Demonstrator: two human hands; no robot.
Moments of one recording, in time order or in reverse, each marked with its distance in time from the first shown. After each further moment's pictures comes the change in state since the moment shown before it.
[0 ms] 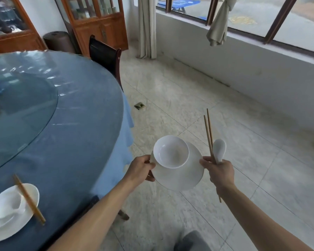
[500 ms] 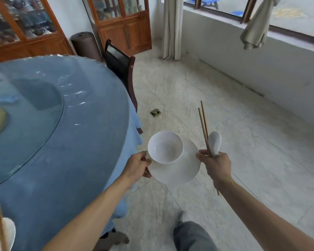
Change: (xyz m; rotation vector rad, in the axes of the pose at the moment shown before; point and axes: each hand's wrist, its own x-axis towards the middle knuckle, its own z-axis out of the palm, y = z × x) left_hand 0.178 0.079 -0.027 0.018 0.204 -0.029; right_hand 0.203 -0.100 0.094 -0.034 -0.199 -0.067
